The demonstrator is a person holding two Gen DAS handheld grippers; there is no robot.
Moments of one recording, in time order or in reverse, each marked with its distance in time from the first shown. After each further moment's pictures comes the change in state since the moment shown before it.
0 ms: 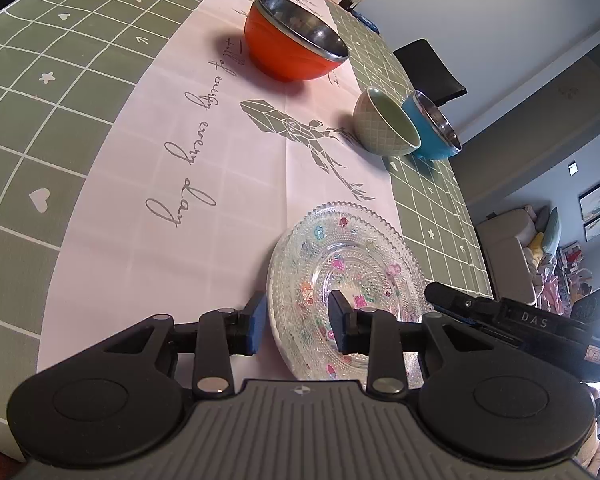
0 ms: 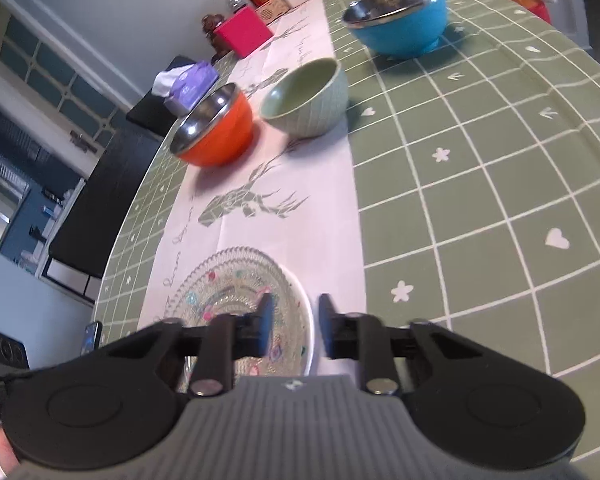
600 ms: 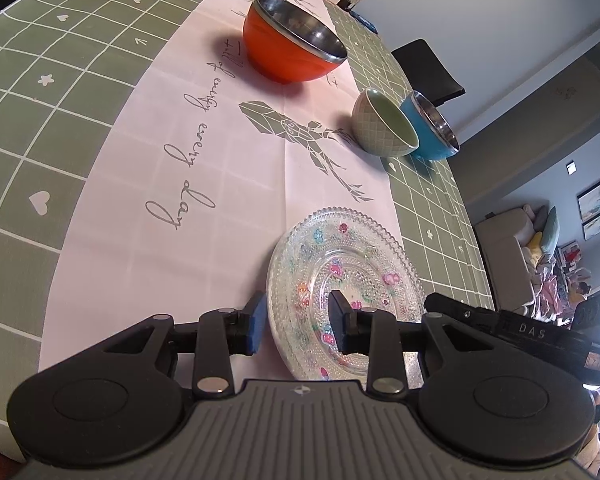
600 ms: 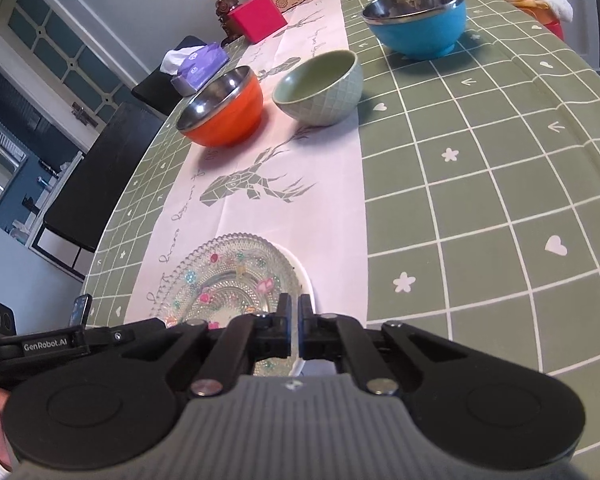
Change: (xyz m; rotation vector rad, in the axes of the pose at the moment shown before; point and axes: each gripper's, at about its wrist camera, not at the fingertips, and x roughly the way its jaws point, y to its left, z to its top) left arm -0.001 -0.001 0.002 0.008 0.003 -0.004; right arm -0.005 0.002 -0.004 -0.031 0.019 -0.029
